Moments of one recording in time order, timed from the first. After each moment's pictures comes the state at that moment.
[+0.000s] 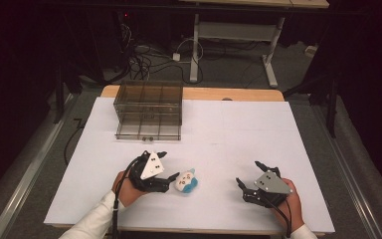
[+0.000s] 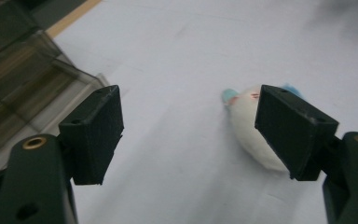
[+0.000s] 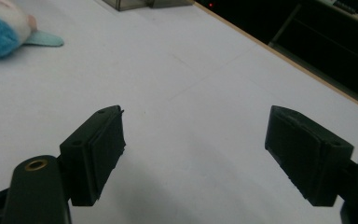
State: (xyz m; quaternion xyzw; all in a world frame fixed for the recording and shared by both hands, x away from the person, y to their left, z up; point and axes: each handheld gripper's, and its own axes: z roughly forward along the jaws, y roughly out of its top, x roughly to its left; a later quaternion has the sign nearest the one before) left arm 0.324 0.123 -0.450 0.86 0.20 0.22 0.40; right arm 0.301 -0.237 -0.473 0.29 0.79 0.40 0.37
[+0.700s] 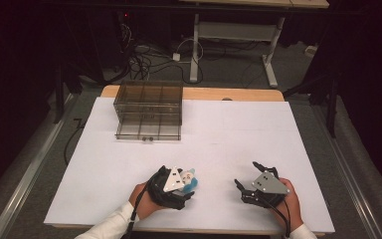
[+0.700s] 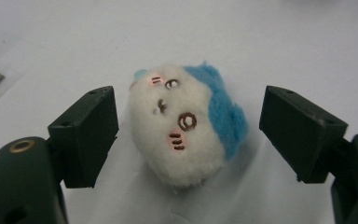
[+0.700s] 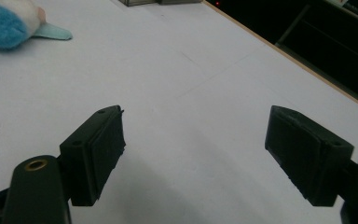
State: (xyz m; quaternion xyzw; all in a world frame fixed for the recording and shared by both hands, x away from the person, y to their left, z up) left arm 0.312 0.083 -0.479 0.89 0.20 0.17 0.36; right arm 0.301 -0.234 -0.476 0.28 0.80 0.39 0.36
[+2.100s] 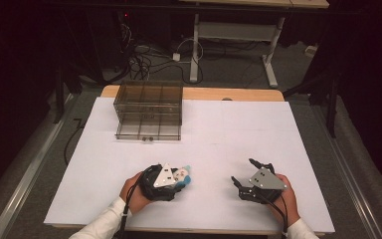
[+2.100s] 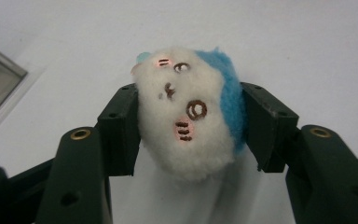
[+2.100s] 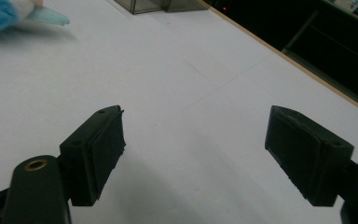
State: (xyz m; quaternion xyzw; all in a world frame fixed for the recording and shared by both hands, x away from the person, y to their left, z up) left arm 0.323 0.113 -0.473 0.90 0.17 0.17 0.36; right arm 0.313 -0.227 -0.475 0.27 0.80 0.40 0.35
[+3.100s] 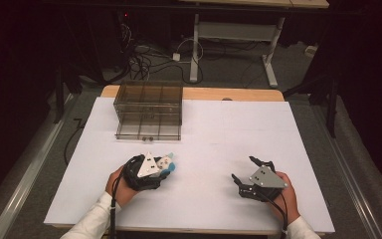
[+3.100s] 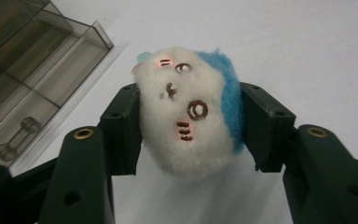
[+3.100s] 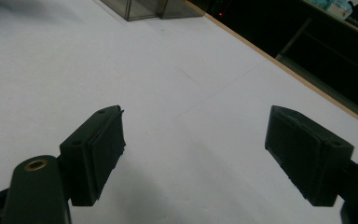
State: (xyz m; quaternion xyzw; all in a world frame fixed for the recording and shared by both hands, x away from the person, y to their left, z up) left arm 0.340 0.151 -0.463 0.88 0.22 0.22 0.35; right arm 0.315 -0.229 -0.471 0.26 0.80 0.40 0.37
